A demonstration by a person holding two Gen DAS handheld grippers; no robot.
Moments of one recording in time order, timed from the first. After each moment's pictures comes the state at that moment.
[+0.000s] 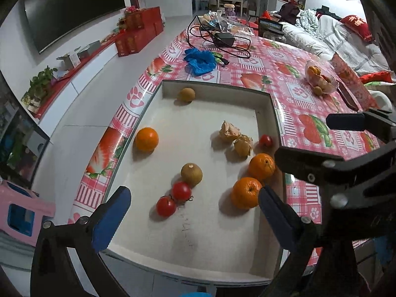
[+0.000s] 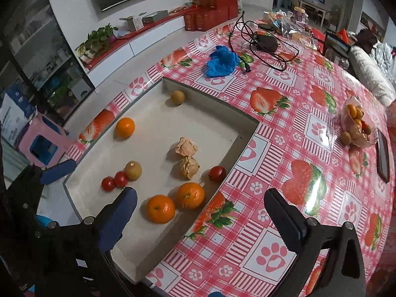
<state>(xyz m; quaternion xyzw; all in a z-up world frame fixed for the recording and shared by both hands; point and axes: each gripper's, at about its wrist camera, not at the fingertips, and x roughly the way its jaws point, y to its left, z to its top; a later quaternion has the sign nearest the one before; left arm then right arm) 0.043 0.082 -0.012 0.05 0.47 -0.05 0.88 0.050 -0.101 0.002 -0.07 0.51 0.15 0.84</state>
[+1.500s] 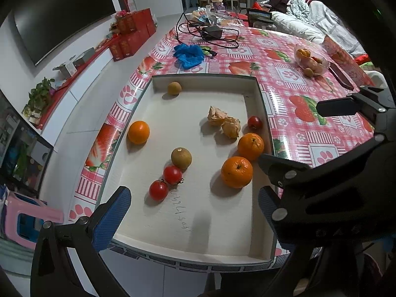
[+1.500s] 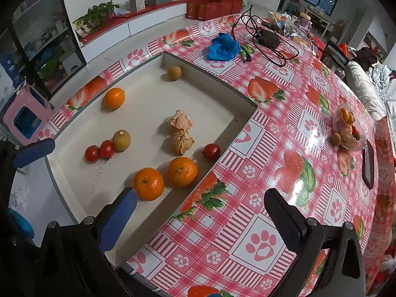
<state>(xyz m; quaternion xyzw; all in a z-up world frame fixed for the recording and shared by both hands) 0.022 0.068 -0.016 0.09 0.48 -0.06 0.87 0.034 -0.091 -0.015 -0.14 0.53 0.13 0.83</state>
